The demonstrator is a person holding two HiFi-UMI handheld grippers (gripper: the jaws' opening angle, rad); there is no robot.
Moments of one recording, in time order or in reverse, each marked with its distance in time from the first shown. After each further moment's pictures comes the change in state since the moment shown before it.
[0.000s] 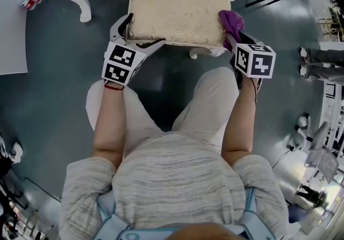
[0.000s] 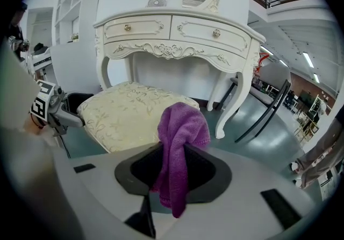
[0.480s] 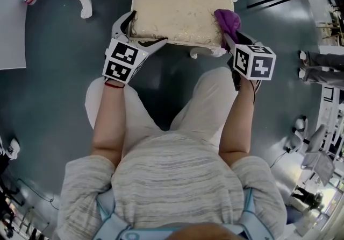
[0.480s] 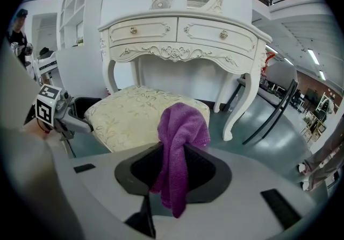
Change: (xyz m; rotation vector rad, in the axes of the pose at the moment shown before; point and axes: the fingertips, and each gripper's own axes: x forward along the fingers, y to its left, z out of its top) left arm -0.001 0.000 0.000 0.011 0.008 -0.011; right arm 0.001 0.023 0.011 0.001 -0.018 0.062
